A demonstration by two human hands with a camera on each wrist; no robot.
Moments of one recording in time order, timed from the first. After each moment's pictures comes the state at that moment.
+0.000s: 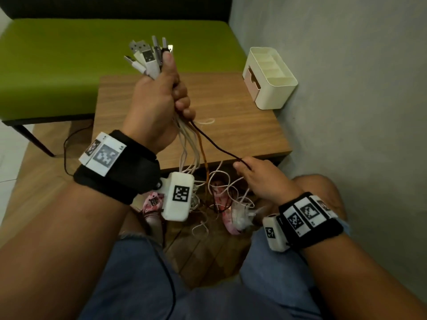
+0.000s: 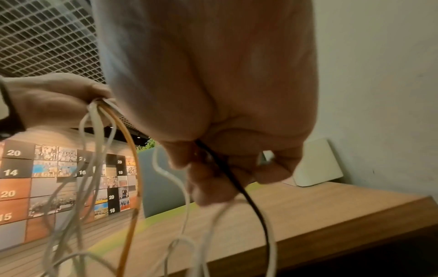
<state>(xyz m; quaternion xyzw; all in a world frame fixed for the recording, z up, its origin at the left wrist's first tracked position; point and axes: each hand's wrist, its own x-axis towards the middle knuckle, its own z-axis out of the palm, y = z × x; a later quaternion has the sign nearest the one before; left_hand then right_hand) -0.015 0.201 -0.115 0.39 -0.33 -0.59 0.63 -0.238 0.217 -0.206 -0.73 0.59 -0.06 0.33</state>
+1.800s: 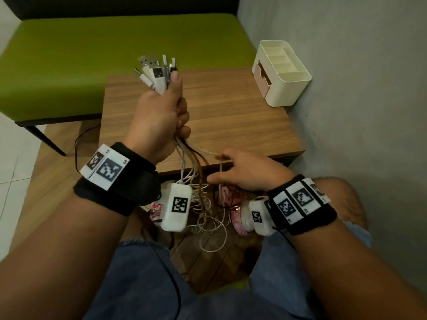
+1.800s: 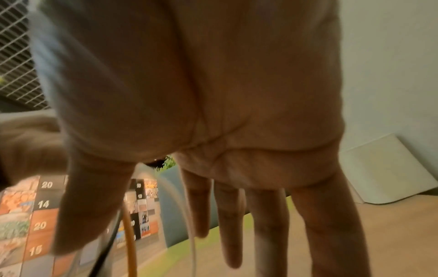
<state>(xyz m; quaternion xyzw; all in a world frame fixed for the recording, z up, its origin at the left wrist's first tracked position) -0.004 0.197 -0.135 0.47 -0.35 -0.56 0.59 -0.190 0.194 -0.180 -0.76 0.52 0.04 0.39</state>
